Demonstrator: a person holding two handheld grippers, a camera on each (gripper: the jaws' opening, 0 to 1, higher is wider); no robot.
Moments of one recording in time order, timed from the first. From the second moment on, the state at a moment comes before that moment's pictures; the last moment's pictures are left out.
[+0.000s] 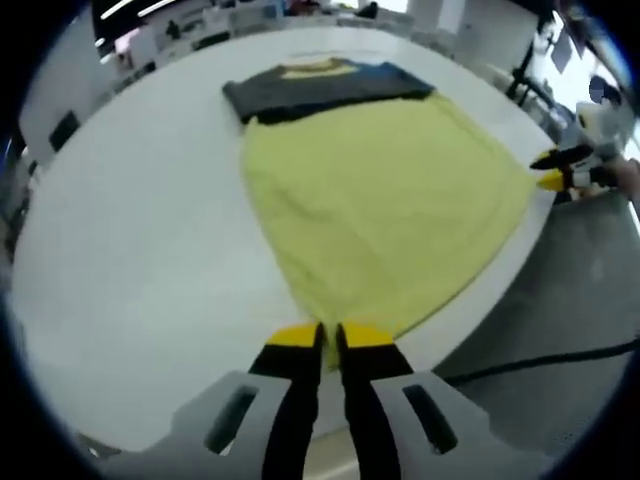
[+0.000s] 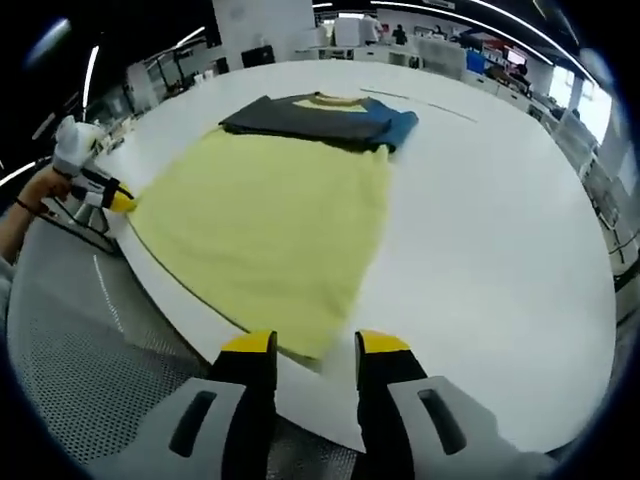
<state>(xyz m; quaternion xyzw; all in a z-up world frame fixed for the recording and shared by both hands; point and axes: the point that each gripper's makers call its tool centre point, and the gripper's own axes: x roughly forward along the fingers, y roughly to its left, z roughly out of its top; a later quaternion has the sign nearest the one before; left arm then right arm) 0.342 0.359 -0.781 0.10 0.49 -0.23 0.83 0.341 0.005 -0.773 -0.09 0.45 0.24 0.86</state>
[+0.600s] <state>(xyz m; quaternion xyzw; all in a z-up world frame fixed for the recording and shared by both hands) 0.341 0.357 -0.782 0.08 0.50 -0.22 0.83 0.341 0.003 -0.784 -0.09 0.46 0.24 0.85</state>
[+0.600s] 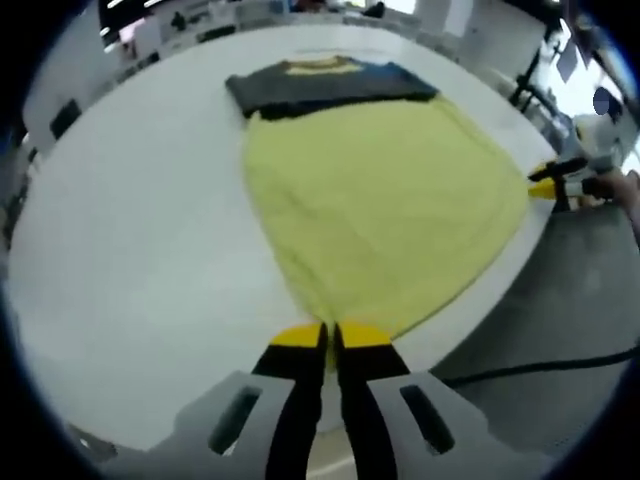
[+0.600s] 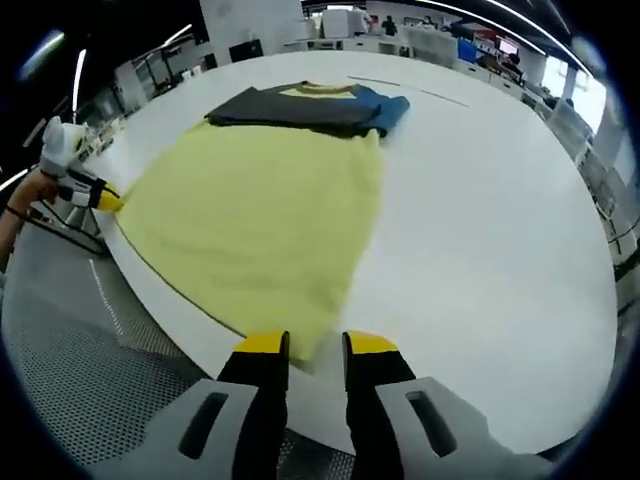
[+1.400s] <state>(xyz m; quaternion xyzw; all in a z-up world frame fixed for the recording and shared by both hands) 0.339 0.356 -0.781 0.10 0.50 -0.24 0.83 0.334 0.016 -0.786 -0.12 0.47 0.28 0.83</state>
